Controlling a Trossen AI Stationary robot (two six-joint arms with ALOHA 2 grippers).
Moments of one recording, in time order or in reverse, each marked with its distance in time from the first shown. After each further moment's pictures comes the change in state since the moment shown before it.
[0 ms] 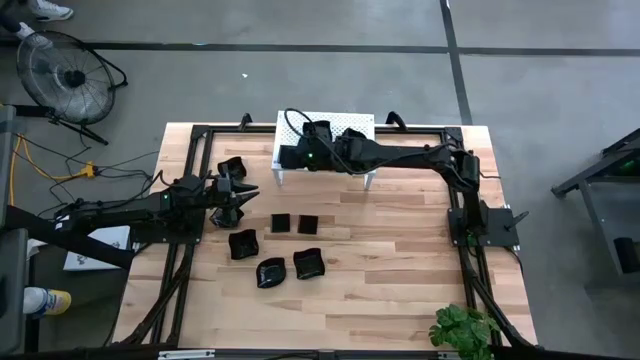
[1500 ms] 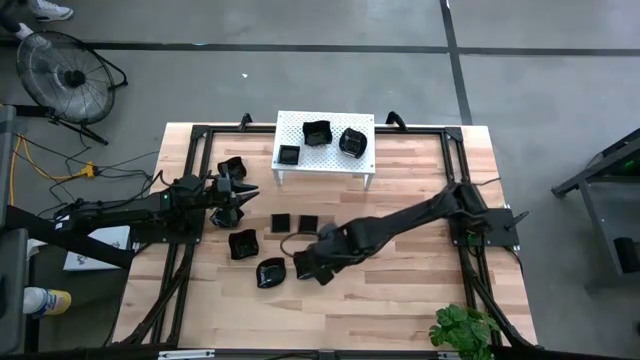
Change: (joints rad) left arm 0.000 0.000 0.000 0.000 0.000 0.000; right arm 0.479 0.031 0.000 -0.586 -0.234 0.032
